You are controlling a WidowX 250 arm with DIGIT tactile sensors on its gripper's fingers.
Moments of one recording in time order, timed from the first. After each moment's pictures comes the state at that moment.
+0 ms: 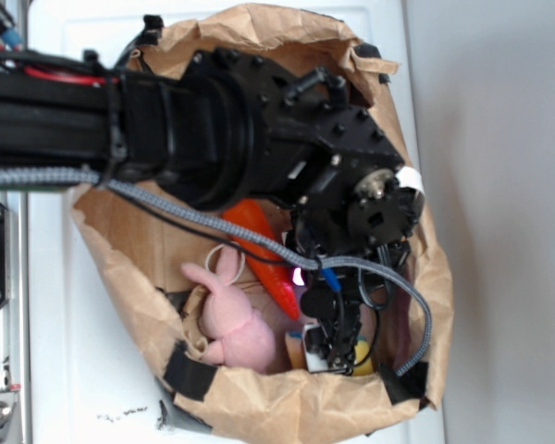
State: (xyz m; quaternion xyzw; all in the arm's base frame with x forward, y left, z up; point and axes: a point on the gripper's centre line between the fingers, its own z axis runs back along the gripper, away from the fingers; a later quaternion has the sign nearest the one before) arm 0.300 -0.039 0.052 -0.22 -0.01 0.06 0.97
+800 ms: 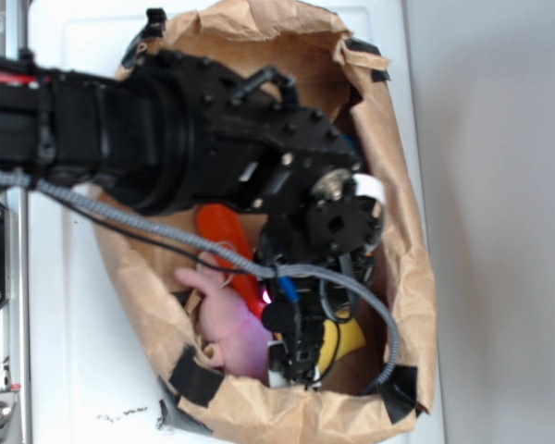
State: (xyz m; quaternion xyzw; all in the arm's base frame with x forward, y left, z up) arm 0.278 -0.050 0.056 -0.25 -0.01 0.05 0.97
